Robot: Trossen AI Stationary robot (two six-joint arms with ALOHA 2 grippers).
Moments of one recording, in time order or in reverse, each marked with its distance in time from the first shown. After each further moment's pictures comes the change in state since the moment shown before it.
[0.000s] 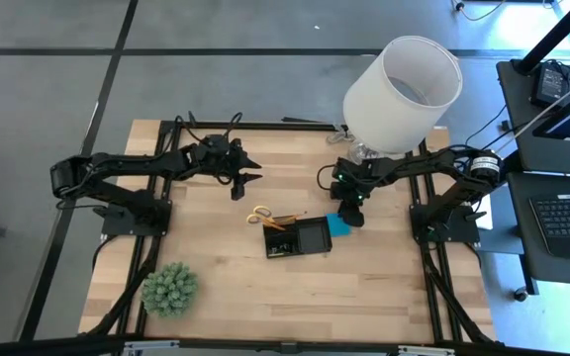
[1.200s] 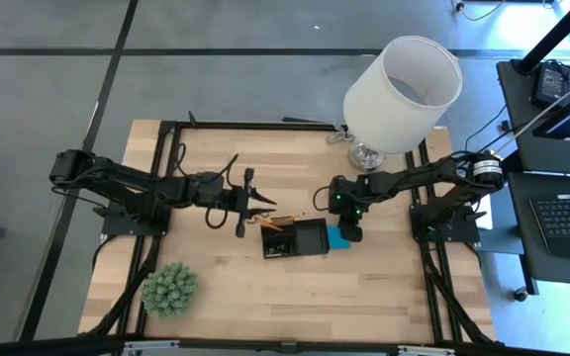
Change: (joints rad) left arm -0.469 0.000 0.000 0.322 -0.219 0.133; right arm 0.215 -0.006 0.005 -0.007 0.134 0.211
